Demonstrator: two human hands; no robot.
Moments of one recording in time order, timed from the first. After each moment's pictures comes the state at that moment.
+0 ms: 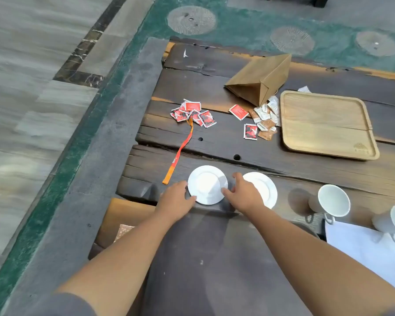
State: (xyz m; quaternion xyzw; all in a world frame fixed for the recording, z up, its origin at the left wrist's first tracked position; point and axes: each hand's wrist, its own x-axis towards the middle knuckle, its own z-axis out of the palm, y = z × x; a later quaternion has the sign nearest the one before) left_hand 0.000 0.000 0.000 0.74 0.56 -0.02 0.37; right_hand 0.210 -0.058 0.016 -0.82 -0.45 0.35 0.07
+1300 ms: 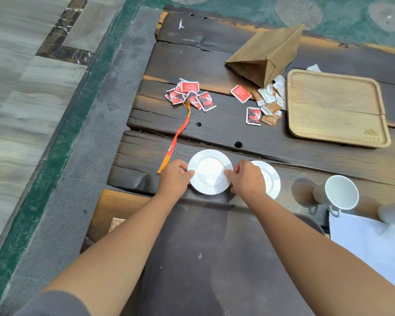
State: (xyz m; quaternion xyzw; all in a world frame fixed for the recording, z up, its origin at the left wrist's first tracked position) left_hand 0.024 0.025 -0.006 0.58 0.63 0.14 0.49; right_hand 0.215 -0.039 0.007 -0.86 -0.36 0.33 0.13
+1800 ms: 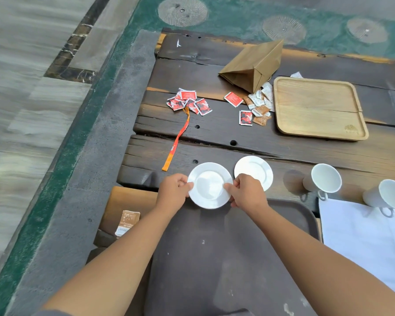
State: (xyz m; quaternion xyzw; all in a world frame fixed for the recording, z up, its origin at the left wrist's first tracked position) left_hand -0.009 -0.028 0.021 0.60 0.61 0.15 0.50; right_hand 0.188 -0.108 0.042 -0.84 -0.36 0.37 0.17
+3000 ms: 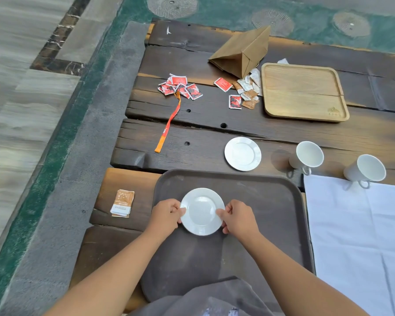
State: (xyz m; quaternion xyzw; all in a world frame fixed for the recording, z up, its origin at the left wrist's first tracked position) left_hand -0.061 -0.134 -0.010 0.61 0.59 0.05 0.53; right_hand 0.140 -0.226 0.022 -0.84 -0.29 0.43 0.16
